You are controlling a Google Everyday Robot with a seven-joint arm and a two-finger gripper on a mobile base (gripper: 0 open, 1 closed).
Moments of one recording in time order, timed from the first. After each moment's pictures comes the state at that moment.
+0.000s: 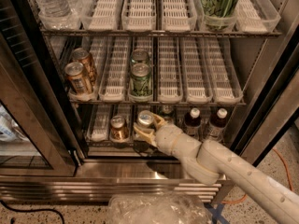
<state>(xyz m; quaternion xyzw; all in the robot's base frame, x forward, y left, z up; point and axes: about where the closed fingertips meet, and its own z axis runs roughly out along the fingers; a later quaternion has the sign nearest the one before) 0.591 0.015 0.685 -0.36 0.62 0.24 0.66</state>
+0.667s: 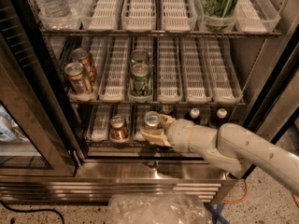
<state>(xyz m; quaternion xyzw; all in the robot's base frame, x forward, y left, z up) 0.551 -0.006 0.712 -0.44 0.63 0.29 0.57</state>
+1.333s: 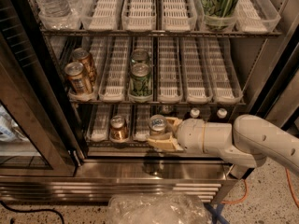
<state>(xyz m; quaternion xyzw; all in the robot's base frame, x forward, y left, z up) 0.502 -0.019 0.741 -0.49 0.63 0.32 0.51</state>
